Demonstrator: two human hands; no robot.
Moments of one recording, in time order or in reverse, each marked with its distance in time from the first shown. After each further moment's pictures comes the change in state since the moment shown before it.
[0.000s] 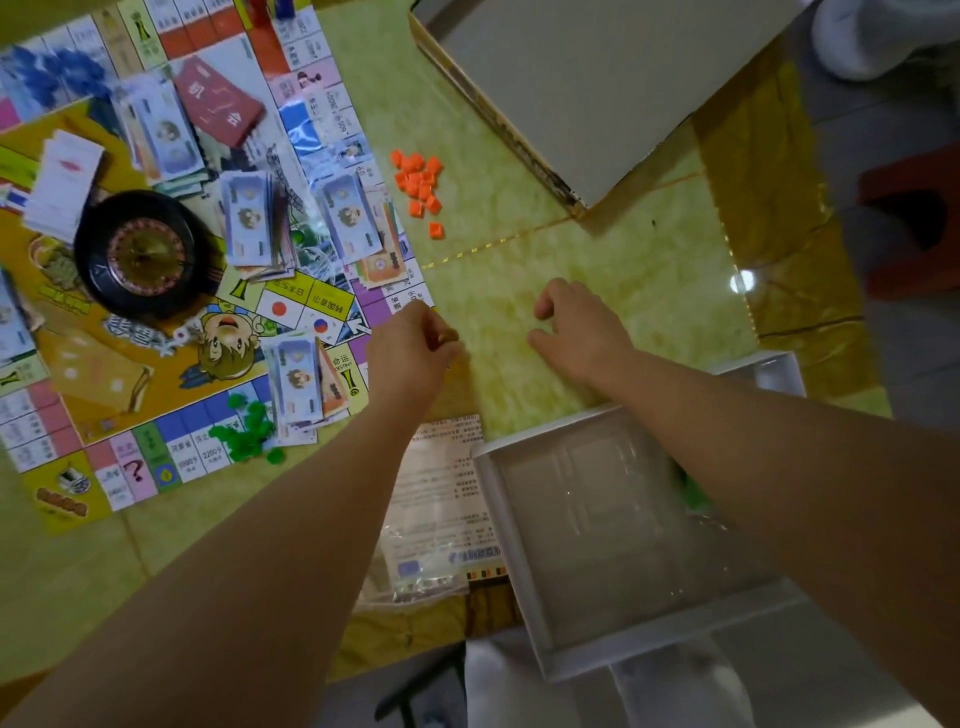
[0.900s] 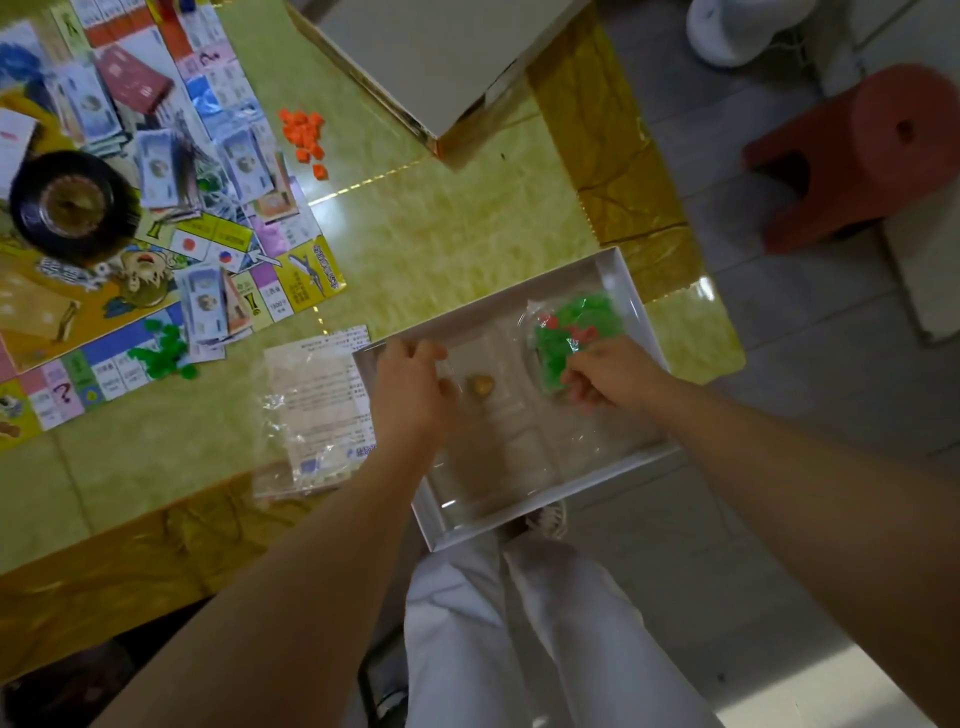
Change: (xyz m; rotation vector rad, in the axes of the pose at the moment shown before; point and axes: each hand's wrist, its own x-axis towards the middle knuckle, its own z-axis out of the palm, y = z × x) left_hand -0.180 0.034 0.098 0.302 -0.015 0.126; right_hand -0.195 0.137 -0.032 0.587 -0.180 0.439
